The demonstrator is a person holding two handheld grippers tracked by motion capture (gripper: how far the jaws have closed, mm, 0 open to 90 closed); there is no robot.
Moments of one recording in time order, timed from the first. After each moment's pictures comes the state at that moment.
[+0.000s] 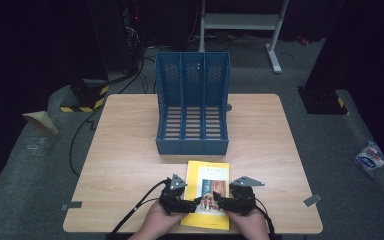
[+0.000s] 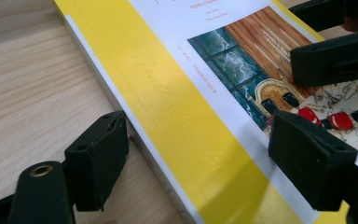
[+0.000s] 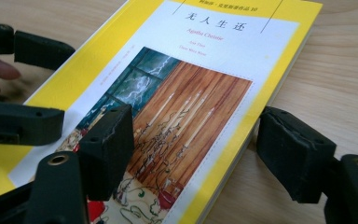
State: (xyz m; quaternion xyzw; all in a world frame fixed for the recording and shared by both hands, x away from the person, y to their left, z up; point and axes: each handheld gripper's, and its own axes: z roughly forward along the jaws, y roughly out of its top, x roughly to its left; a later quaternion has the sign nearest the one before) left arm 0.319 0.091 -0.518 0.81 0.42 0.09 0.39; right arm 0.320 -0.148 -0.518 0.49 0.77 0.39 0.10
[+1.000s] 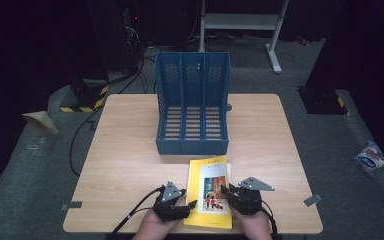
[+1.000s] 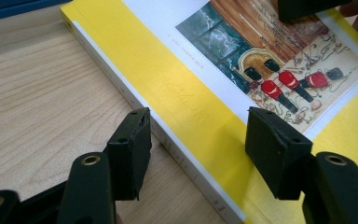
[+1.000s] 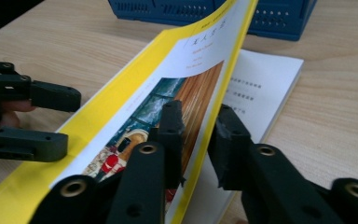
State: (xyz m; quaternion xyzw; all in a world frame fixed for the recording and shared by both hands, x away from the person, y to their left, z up) left arm 0.293 0.111 -0.524 0.81 0.38 0.12 0.44; right arm 0.310 -0.160 -0.503 0.46 0.76 0.45 0.13
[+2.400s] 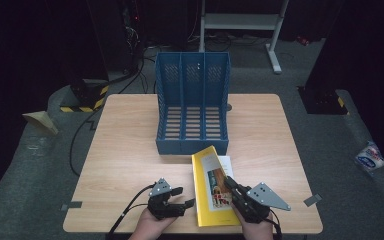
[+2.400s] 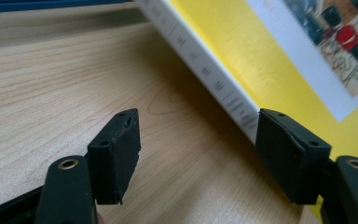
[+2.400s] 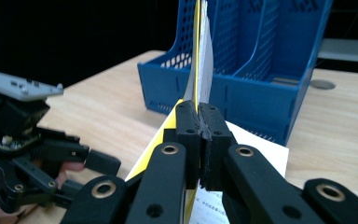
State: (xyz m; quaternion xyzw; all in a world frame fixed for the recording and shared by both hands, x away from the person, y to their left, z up) left arm 0.300 0.133 -0.523 0.77 0.40 0.05 0.50; right arm 0.271 -0.157 -0.446 0.38 0.69 0.56 0.24
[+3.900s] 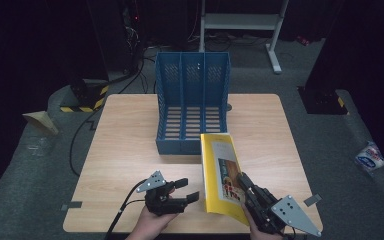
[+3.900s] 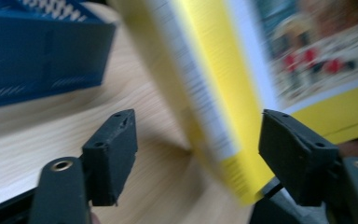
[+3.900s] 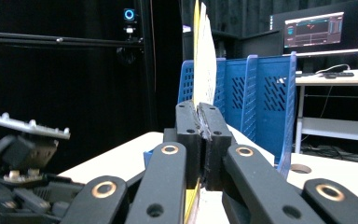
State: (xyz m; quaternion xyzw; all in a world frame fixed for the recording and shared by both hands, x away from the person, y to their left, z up) left arm 0.291 0.125 -0.458 0.71 0.35 0.01 0.61; right arm 0.236 -0.174 -0.402 0.34 0.59 0.67 0.31
